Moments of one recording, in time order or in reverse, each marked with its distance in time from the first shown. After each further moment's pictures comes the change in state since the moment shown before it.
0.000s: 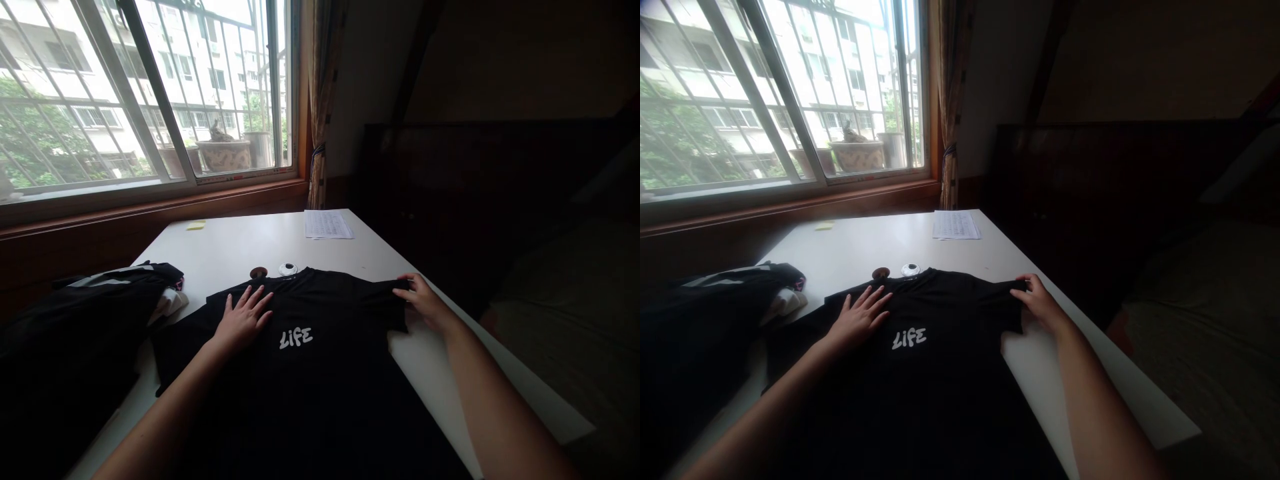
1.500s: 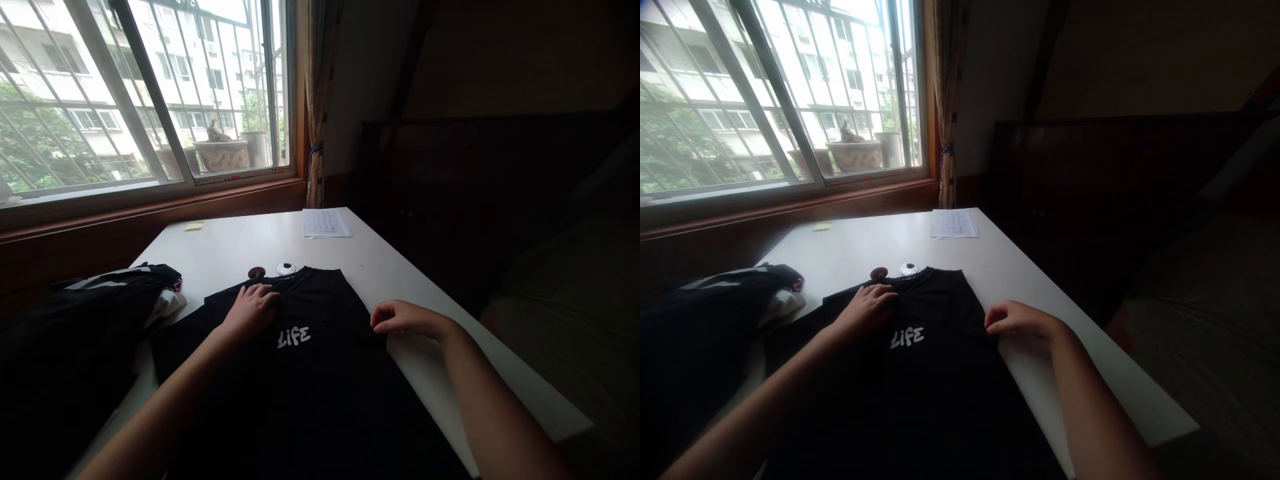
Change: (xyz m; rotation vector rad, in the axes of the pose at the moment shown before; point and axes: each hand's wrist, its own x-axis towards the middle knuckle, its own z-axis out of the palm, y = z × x) left_hand 0.017 0.021 -0.029 -0.028 0.067 0.157; right_hand -0.033 -0.048 0.021 -0.235 -0.823 0.223
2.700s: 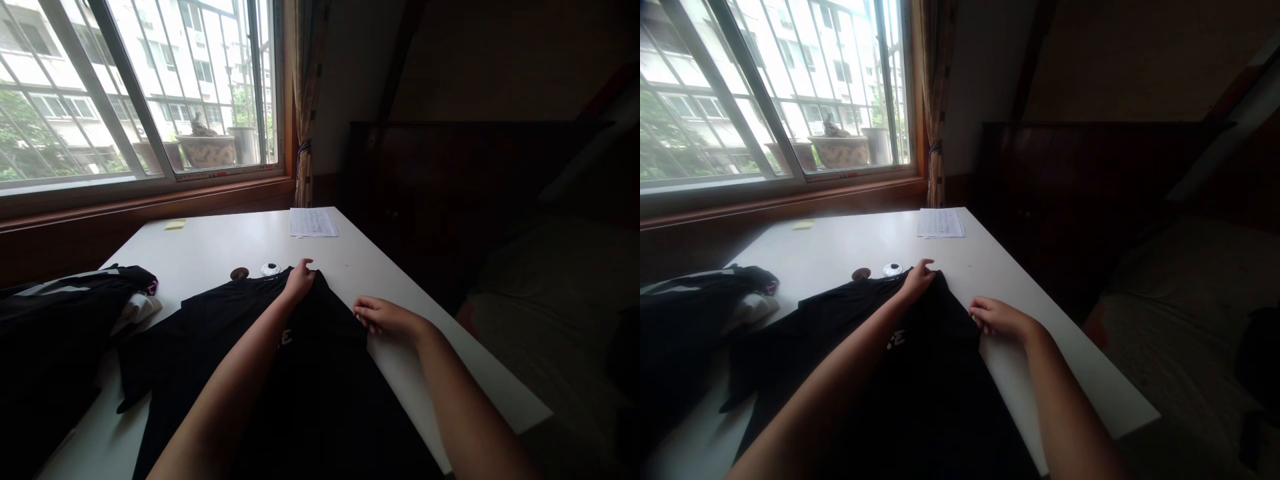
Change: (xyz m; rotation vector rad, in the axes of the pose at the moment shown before) left_hand 0.155 0.109 0.047 -0.794 0.155 -0.278; right_hand 0.012 0.023 -0.002 0.007 0.121 -0.051
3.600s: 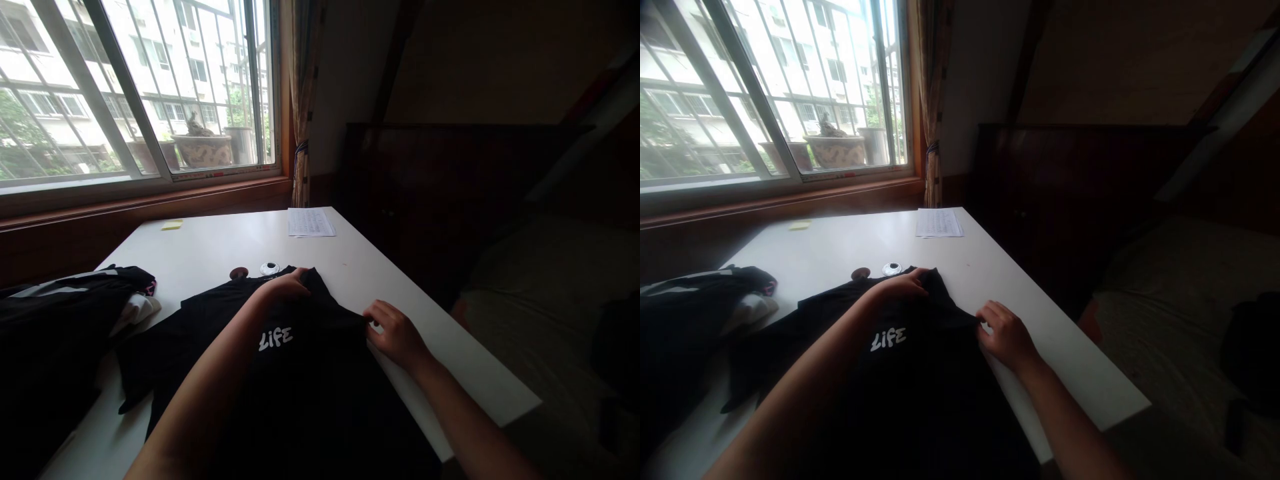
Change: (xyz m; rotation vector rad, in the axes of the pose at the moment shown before) left_hand -0.012 0.001 -0.058 0.070 -0.518 -0.065; right_hand -0.045 -0.004 0.054 -0.694 0.680 -0.501
